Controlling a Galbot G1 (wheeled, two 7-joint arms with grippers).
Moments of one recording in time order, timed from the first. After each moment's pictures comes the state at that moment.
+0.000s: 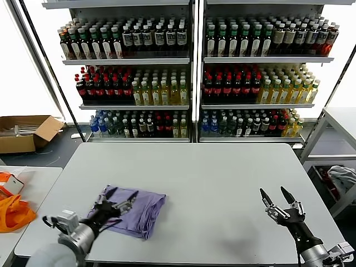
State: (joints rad) left arm 1.47 -0.93 -0.60 -2.15 -0.76 0.48 -0.07; right arm -1.70 1.09 0.79 2.08 0.83 0.02 -0.25
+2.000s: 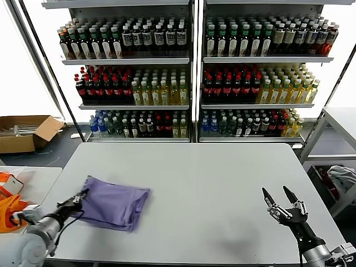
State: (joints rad) left arm 1.43 -0.94 -0.82 -1.85 -0.87 0.45 0.03; right arm -1.70 1.10 0.80 2.09 0.83 0.03 -0.25
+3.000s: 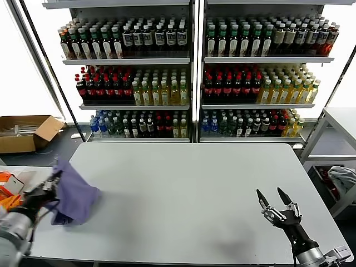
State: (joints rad) left arm 1.52 -1.01 -0.89 -2.18 -0.91 0.52 -0.13; right arm -1.71 1.12 0.77 2.11 0.81 0.05 -0.26
